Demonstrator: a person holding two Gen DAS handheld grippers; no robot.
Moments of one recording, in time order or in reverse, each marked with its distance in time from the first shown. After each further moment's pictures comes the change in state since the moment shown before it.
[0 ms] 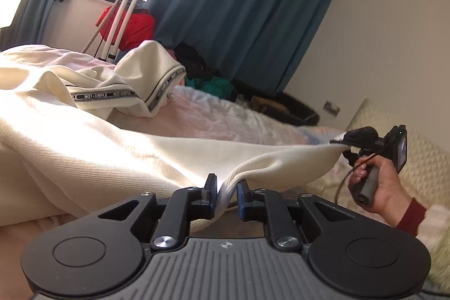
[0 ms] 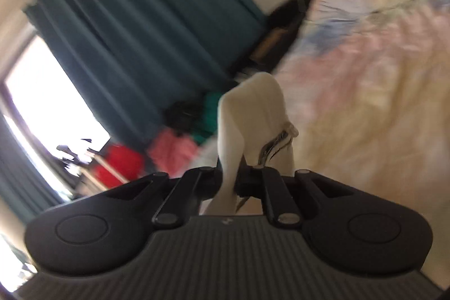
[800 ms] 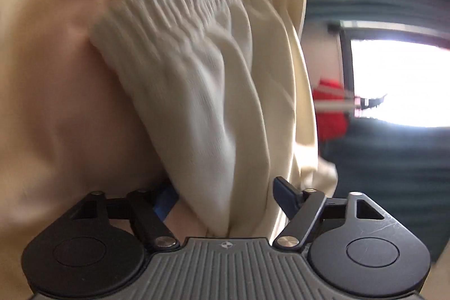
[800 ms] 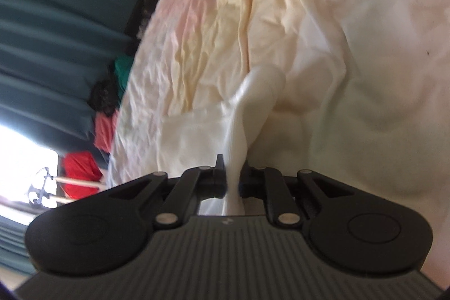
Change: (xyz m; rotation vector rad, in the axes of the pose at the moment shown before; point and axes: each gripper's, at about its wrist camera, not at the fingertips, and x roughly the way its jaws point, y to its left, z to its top) left arm -0.093 0.206 -0.039 -1.314 -0.283 0.346; right arm 0.012 -0.099 -0.026 0.474 0.219 -0.167
